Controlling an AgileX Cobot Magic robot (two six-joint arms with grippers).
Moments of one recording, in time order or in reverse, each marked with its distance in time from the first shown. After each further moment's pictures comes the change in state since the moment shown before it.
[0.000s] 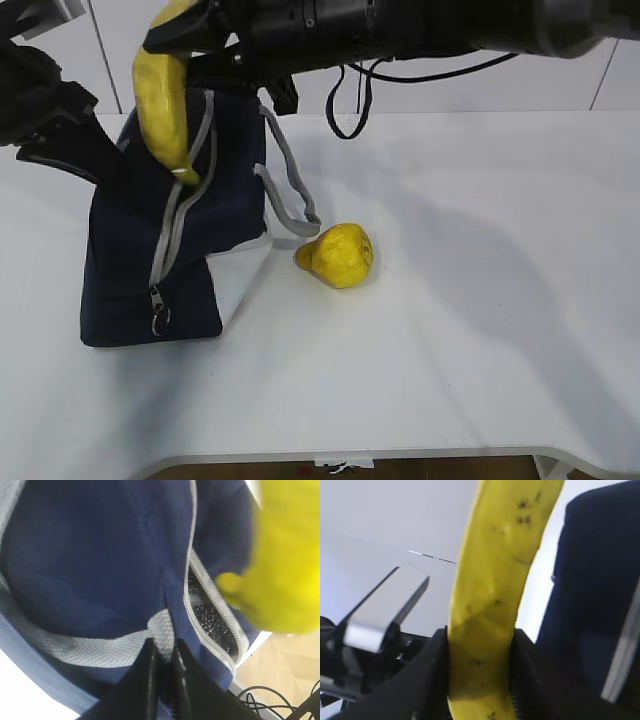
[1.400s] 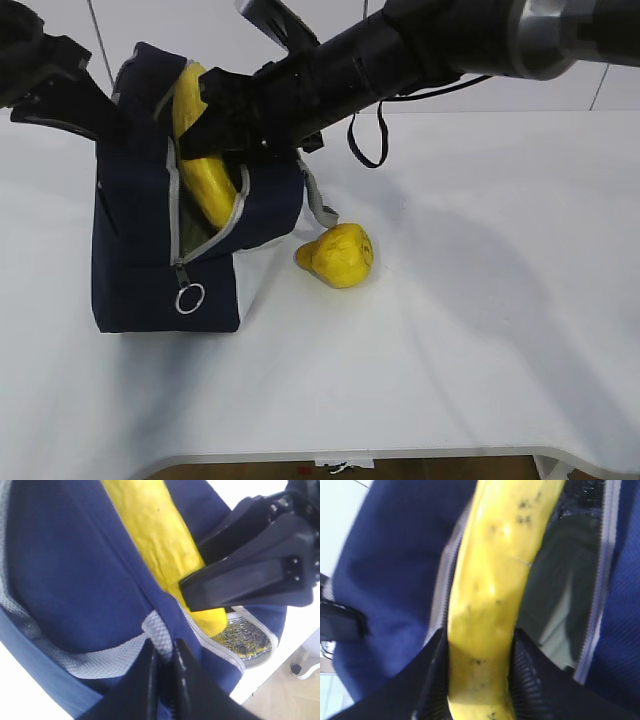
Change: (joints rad) left arm 0.002 -0.064 0.000 -0.041 -0.102 -0.005; right arm 0.011 0.042 0.000 -0.372 0.018 -0.102
